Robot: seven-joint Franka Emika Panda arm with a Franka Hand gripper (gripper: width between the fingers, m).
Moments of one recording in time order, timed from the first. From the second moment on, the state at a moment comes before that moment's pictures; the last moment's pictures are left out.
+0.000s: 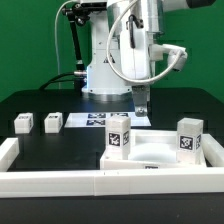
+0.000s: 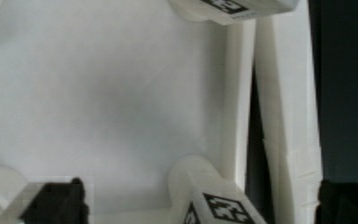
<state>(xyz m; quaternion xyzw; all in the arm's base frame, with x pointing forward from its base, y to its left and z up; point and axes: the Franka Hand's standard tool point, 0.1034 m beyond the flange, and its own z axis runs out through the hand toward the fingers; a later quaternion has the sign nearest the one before) 0.581 0.026 0.095 -0.66 0.75 -0.05 0.10</state>
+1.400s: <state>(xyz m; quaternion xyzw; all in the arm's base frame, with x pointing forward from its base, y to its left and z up) 0.572 0.011 0.089 -0.82 0.56 -0.08 0.08</state>
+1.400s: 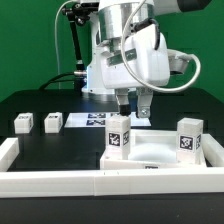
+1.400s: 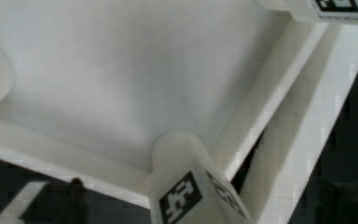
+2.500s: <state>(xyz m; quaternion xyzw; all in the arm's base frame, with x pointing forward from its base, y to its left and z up) 0.565 0.013 0.081 -0.99 0.12 -0.09 0.00</state>
